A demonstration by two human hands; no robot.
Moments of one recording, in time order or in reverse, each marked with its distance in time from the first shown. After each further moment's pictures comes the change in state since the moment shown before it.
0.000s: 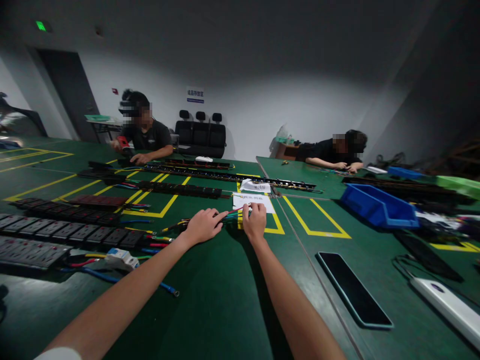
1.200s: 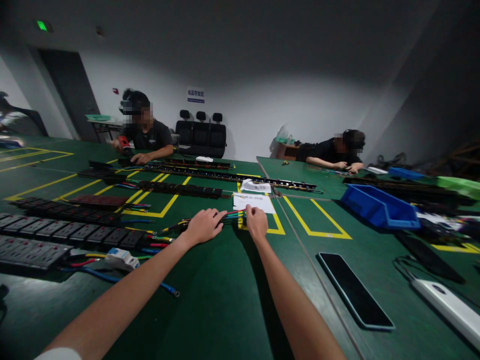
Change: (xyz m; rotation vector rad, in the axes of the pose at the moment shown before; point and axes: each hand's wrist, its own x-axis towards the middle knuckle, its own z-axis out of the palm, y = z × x) left_hand 0.001 0.001 -0.002 0.000 -0.014 -0.010; right_hand 0.004 -0.003 -0.007 -0.040 -0.251 0.393
